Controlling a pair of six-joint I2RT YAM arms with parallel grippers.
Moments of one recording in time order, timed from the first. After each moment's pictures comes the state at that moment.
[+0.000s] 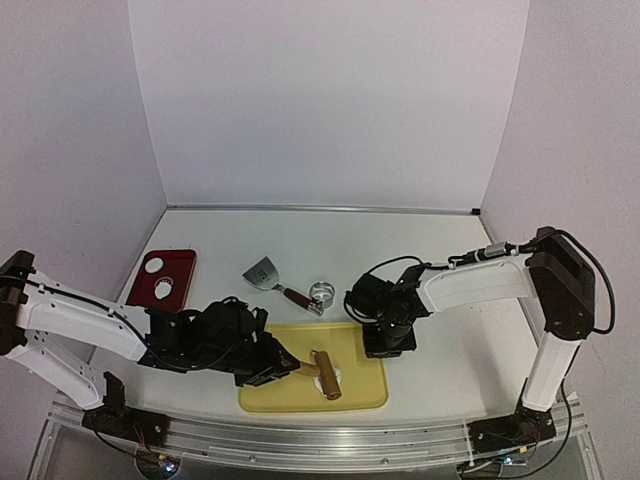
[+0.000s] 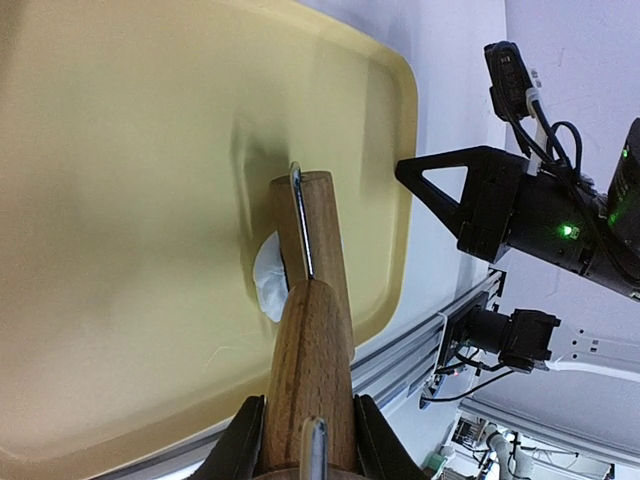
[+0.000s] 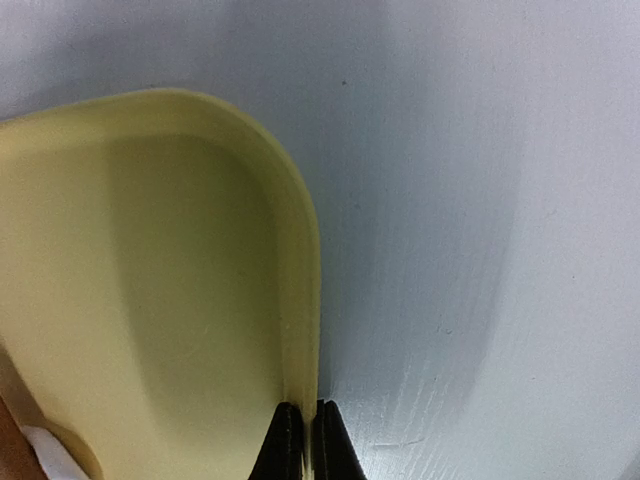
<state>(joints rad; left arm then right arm) -1.24 1.35 0.62 0.00 0.03 -1.41 0.97 1.85 1.12 -0.72 0.13 0.86</state>
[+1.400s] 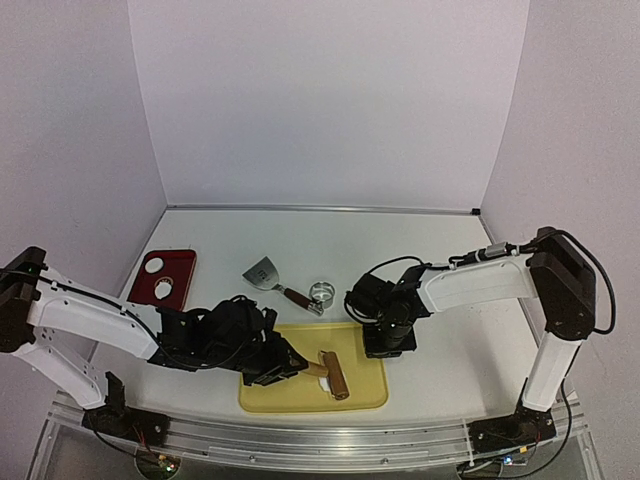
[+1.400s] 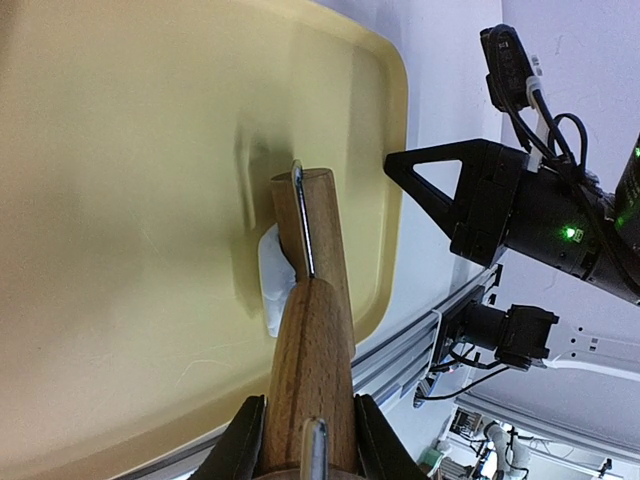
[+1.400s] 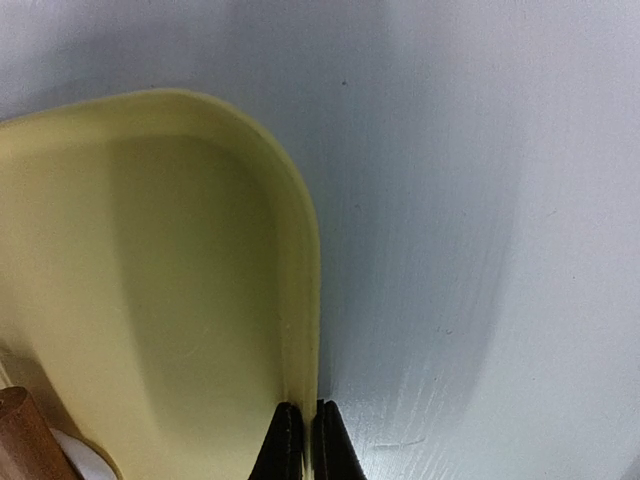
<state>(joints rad) -1.24 1.44 0.66 0.04 0.08 -1.40 0.97 1.85 1.12 -0.71 0.13 0.86</state>
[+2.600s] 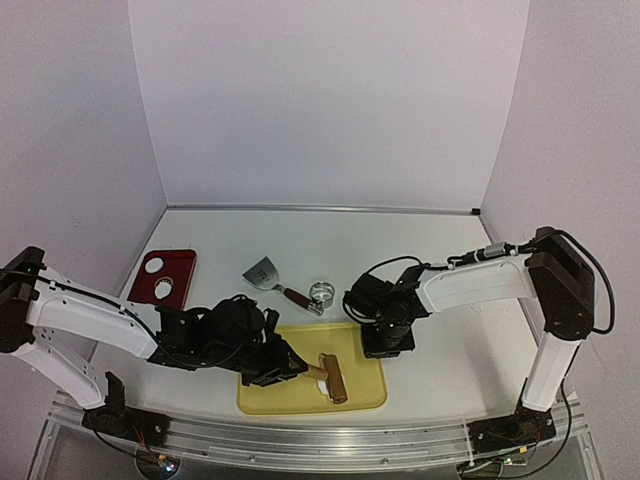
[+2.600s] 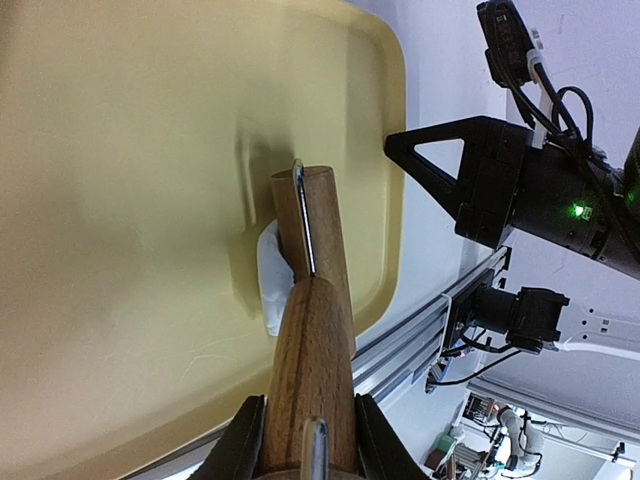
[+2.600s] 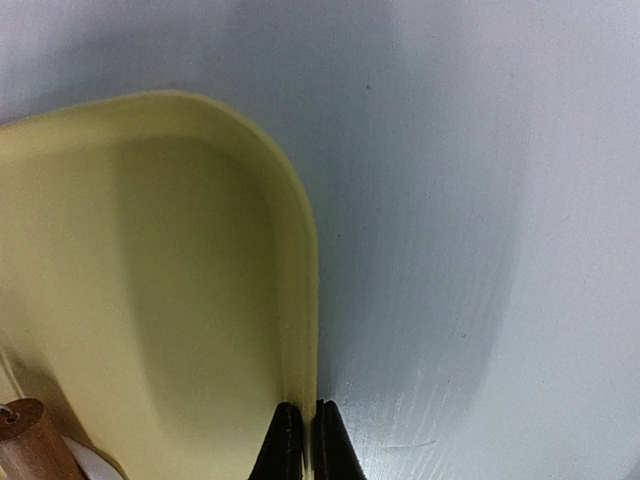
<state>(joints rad) -1.24 1.43 0.66 0.01 0.11 -1.36 0.97 1.86 1.13 -0.71 0.12 0.85</state>
